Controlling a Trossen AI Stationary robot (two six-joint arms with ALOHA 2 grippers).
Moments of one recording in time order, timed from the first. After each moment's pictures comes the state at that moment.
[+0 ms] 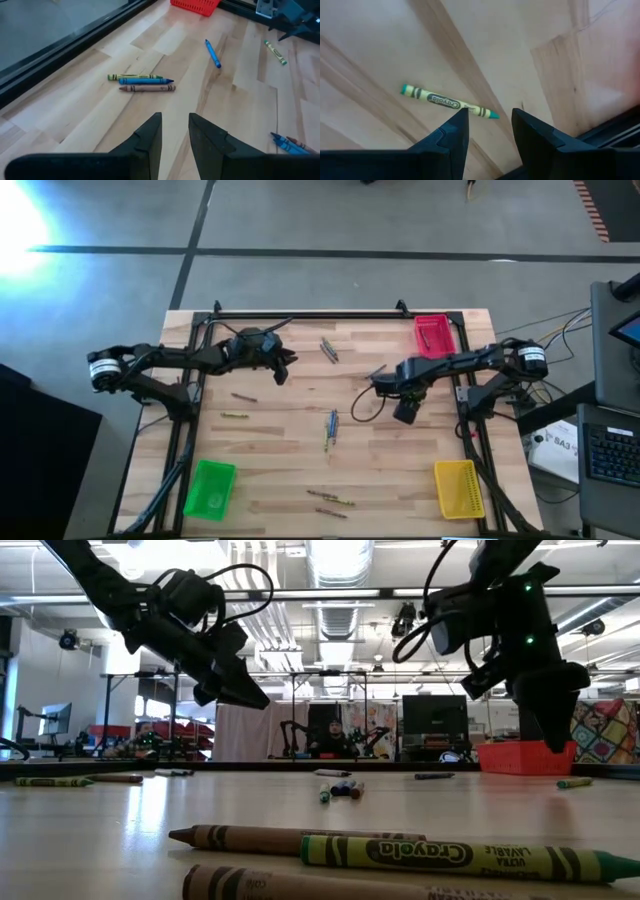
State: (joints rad) left arm 0.43 1.34 0.55 0.30 0.06 -0.14; right arm -0.08 1.56 0.92 -1.15 0.08 0.43
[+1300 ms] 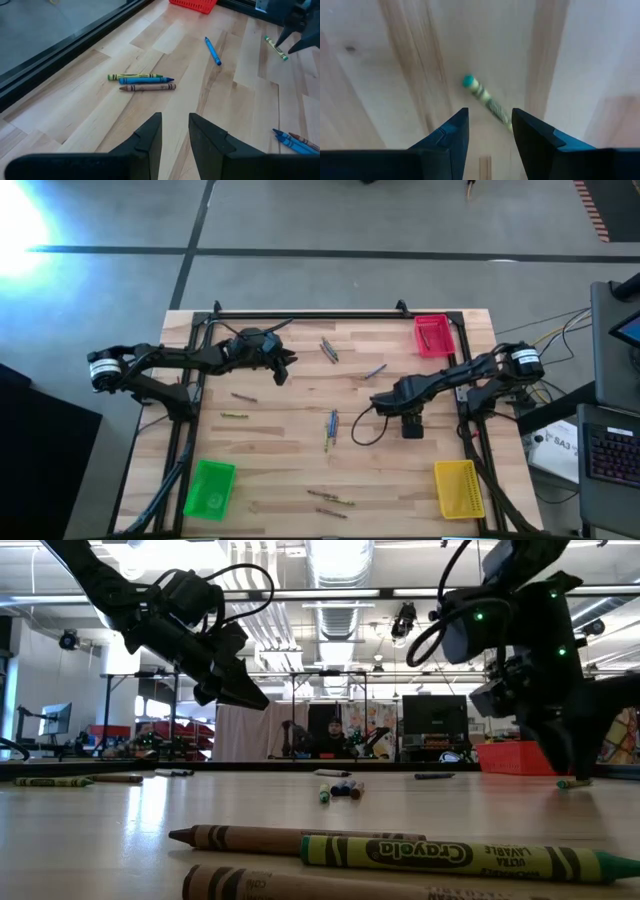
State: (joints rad) left arm 0.43 1.34 0.55 0.29 0.06 -0.12; right arm 0.07 1.61 0.84 -0.98 0.03 0.11
